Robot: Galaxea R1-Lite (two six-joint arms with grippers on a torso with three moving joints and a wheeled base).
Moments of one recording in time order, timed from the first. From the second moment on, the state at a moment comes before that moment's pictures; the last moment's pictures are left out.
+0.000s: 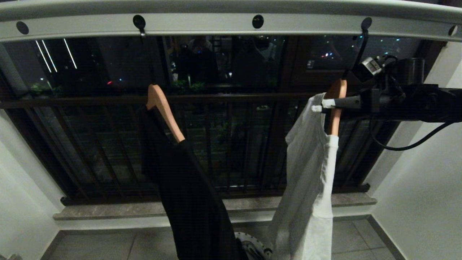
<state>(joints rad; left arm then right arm) 0.00 0.00 0.00 -0.01 -0.03 0.04 -0.09 2.02 -1.65 0.02 1.52 0.15</state>
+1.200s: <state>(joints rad) 0.00 0.00 0.00 -0.01 -0.03 0.04 -0.26 1.77 -1.32 0.01 1.52 0.15</state>
